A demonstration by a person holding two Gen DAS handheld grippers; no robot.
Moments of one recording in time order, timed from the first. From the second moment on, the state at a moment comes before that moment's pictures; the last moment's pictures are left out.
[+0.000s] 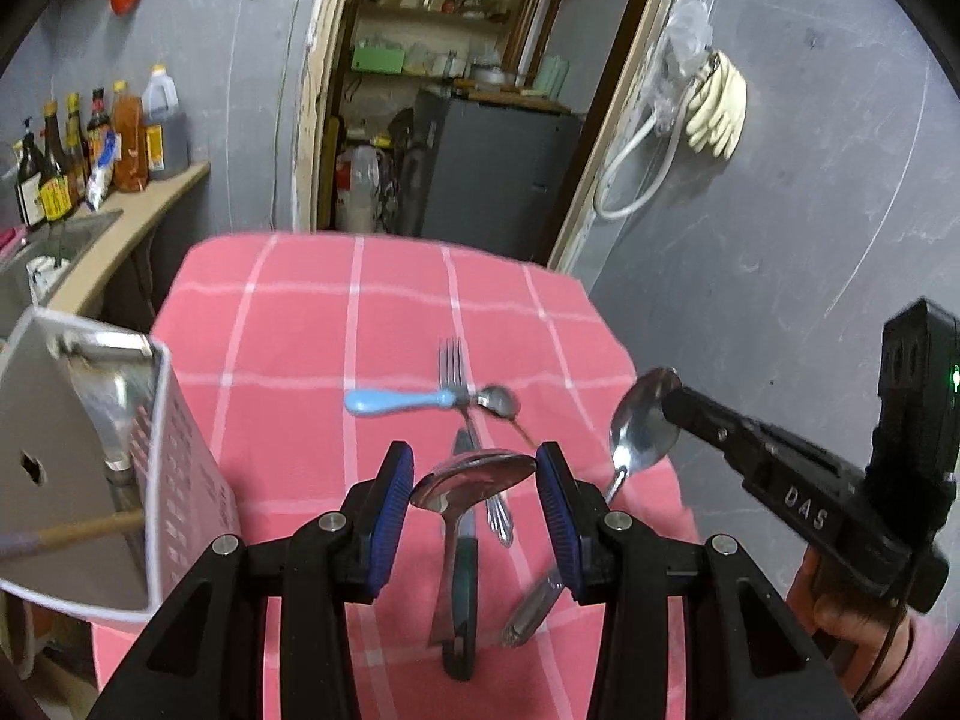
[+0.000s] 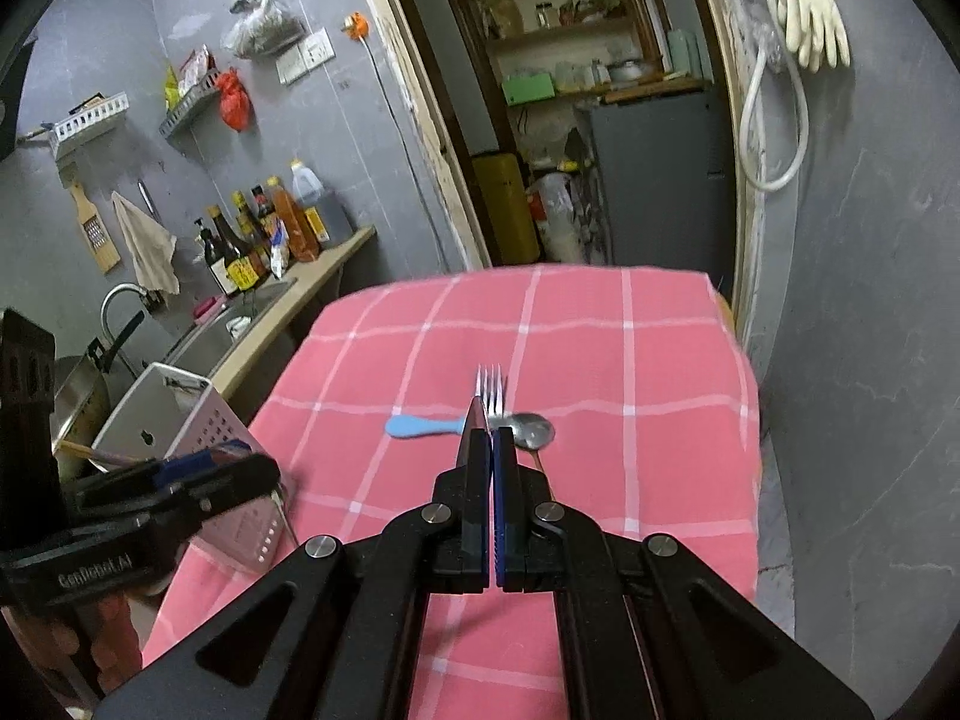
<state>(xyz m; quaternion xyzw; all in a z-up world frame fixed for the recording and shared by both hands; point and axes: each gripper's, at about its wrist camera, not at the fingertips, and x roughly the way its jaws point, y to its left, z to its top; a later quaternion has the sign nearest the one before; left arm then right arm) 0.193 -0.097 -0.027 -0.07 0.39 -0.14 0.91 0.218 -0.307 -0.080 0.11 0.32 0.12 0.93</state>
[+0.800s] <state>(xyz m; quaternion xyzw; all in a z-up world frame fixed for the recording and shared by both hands) 0.185 0.009 0.102 -0.07 0.27 -0.08 0.96 0.207 -0.204 0.058 0.06 0.16 0.18 0.97</state>
